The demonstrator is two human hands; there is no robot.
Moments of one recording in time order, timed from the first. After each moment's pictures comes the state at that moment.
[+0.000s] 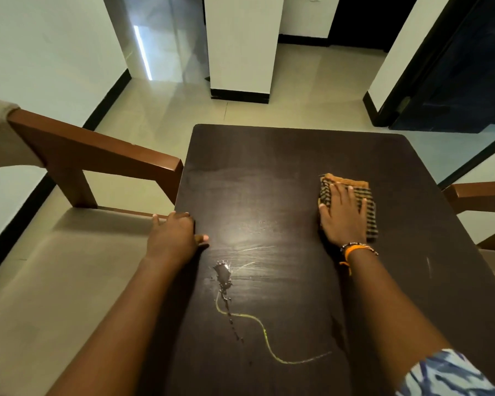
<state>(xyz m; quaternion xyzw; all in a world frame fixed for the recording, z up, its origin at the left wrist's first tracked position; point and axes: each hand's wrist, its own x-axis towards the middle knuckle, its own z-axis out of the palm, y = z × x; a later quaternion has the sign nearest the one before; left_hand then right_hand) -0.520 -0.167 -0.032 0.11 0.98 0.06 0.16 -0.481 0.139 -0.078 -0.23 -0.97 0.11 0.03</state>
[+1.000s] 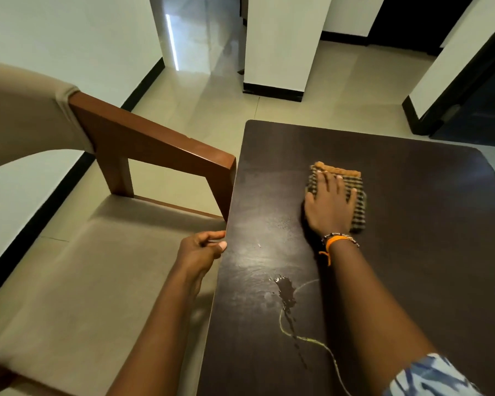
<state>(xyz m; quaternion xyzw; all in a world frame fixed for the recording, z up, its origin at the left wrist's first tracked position) -0.523 -0.225 -0.058 -0.20 0.75 0.59 0.22 -0.569 0.010 -0.085 -0.19 -0.97 0.11 0.07</state>
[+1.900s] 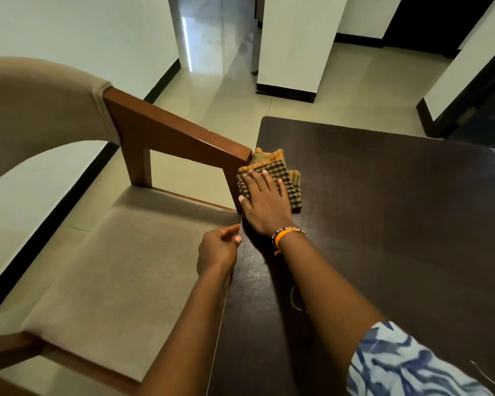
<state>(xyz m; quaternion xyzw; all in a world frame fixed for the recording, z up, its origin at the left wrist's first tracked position) -0.495 -0.220 -0.066 -0.23 0.78 0.56 0.15 -0.563 -0.110 -0.076 0.04 -0.99 0.15 0.00</state>
